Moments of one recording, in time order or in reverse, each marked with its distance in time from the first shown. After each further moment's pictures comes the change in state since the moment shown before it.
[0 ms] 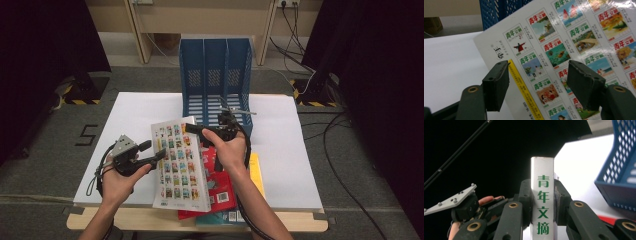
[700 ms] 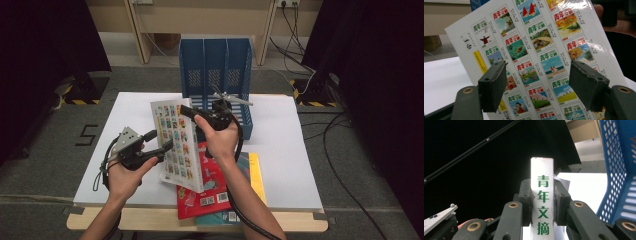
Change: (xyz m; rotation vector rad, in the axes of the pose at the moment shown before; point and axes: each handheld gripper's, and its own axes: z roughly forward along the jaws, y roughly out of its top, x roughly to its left) left arm -0.021 0.027 0.005 -0.108 -0.015 0.024; right arm 0.024 0.025 0.012 -0.171 -0.062 -0.144
